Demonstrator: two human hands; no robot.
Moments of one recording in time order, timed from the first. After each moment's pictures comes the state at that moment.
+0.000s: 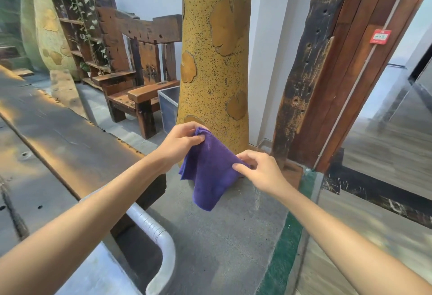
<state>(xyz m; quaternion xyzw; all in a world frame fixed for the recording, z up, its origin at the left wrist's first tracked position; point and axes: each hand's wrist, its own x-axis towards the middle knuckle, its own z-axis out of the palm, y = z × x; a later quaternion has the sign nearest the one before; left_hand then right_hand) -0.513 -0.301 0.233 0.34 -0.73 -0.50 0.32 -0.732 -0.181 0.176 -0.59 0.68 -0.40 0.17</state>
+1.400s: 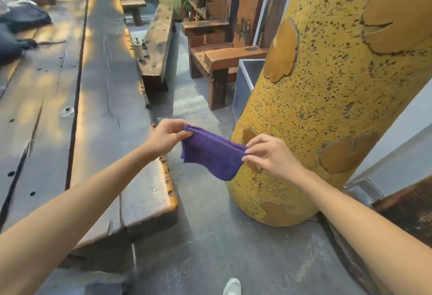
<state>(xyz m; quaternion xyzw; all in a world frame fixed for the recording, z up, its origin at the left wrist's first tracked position) -0.527 -0.770 0.106 0.57 -0.65 -0.35 0.35 -0.855 -0.775 0.103 -0.83 0.46 -0.22 0.23</state>
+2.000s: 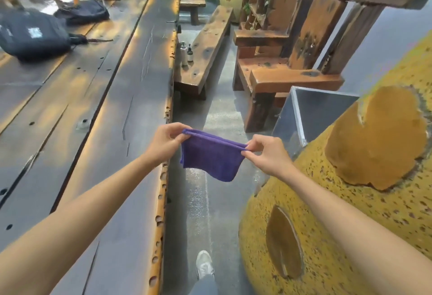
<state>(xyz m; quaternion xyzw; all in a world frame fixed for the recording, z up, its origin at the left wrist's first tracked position) -0.437 -1.021 0.066 0.69 -0.53 -0.25 0.43 -0.721 -1.126 0.072 -0.82 0.42 -0.23 0.31</state>
